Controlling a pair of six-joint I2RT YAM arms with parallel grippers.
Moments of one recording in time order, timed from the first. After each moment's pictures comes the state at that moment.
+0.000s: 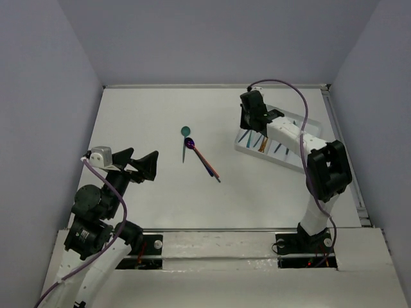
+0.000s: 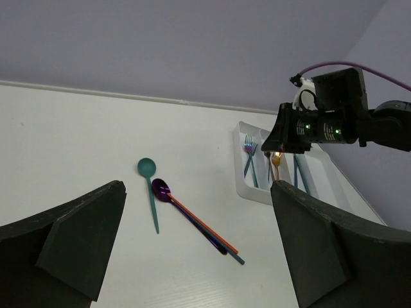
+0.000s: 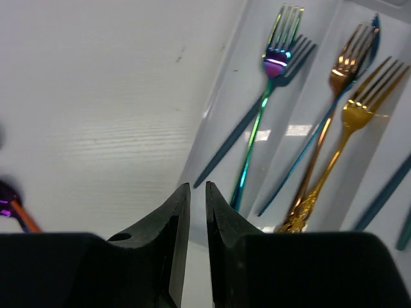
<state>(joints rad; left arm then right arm) -0.47 0.27 0.69 -0.30 -0.14 -0.35 0.51 1.80 1.43 -0.36 0.32 0.39</state>
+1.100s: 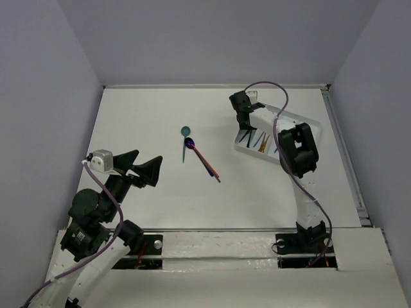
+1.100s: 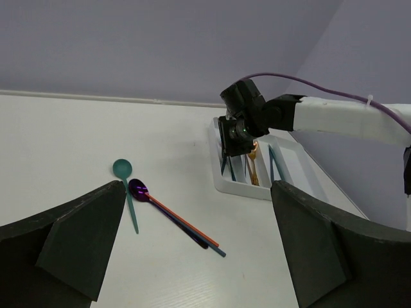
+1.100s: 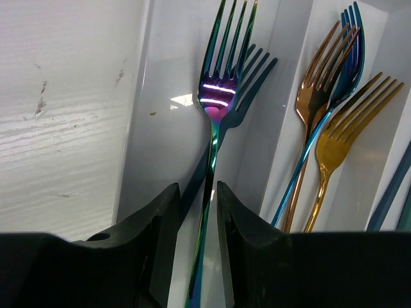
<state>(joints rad) -0.59 0.23 0.69 -0.30 -0.17 -0.35 0.43 2.27 1.81 -0.58 0.57 0.38</state>
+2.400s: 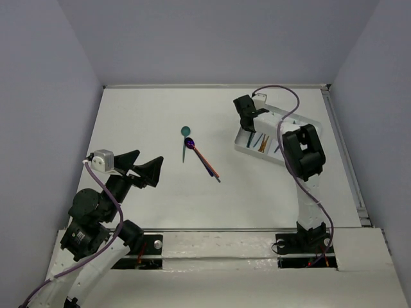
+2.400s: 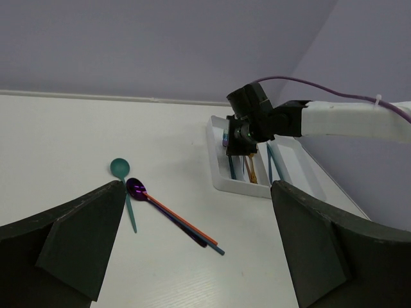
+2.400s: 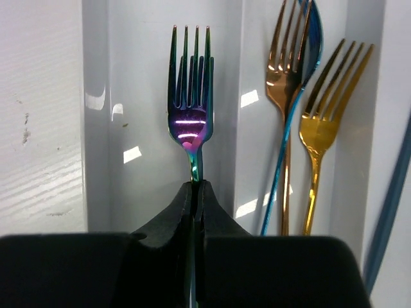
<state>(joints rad) -0.61 0.23 0.69 -0.30 -0.18 -0.34 0.42 2.21 1.68 -0.44 0.64 0.55</state>
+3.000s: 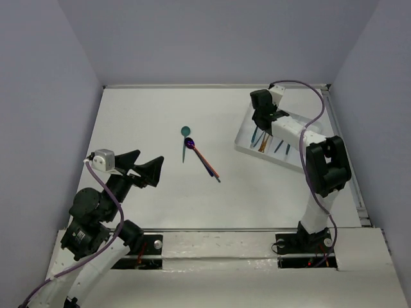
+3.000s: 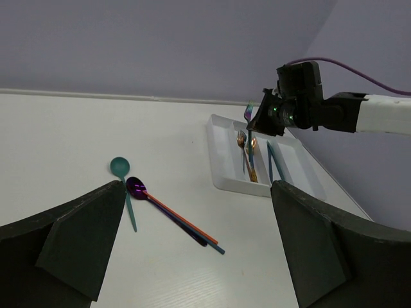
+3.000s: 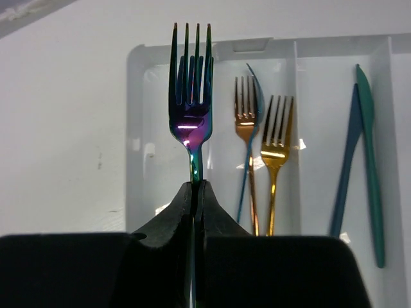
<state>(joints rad) -0.61 0.24 0.69 -0.30 -0.17 -0.34 0.38 1.89 1.44 -0.21 0.61 0.57</state>
